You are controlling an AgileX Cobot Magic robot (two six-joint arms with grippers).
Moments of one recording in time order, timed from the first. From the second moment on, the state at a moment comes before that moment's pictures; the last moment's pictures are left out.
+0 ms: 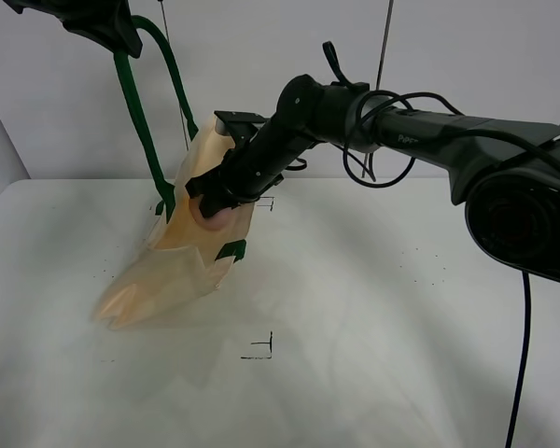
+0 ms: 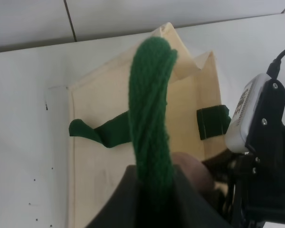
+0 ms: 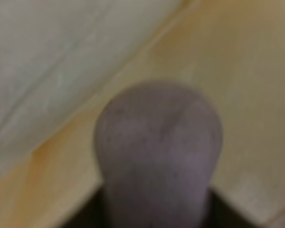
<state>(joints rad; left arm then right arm) -0.29 1.81 -2.11 0.02 1.17 -0.15 0.57 2.34 -2.03 0.60 0.80 -0.41</state>
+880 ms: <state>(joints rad) -0.29 1.81 -2.11 0.02 1.17 -0.14 0.55 2.34 -2.34 0.05 1.20 0.00</state>
